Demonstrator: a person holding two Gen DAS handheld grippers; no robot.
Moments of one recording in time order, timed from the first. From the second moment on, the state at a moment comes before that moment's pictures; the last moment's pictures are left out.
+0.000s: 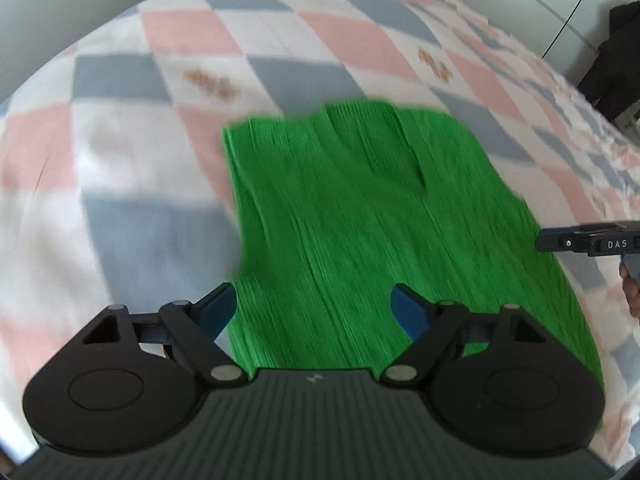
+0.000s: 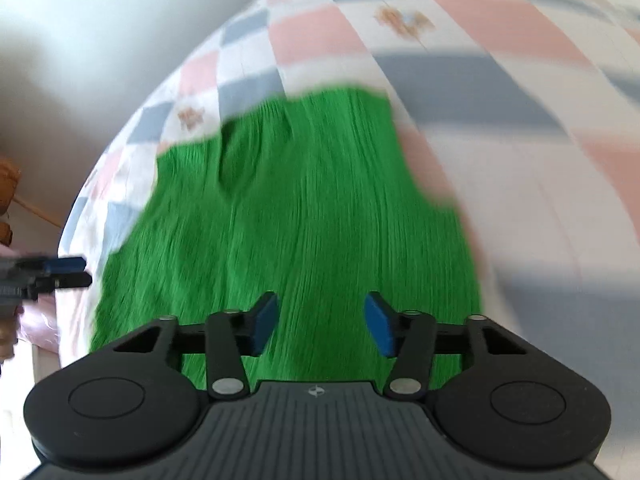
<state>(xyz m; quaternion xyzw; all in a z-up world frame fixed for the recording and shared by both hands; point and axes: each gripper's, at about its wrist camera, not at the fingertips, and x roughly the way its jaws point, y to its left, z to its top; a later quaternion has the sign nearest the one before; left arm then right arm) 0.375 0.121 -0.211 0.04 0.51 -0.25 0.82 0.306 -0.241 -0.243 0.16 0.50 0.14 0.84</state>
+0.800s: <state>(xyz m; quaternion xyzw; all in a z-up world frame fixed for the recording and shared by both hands) 0.464 0.110 -0.207 0.00 0.44 -0.36 0.82 0.424 -0.272 -0.240 0.18 0.42 0.20 0.87</state>
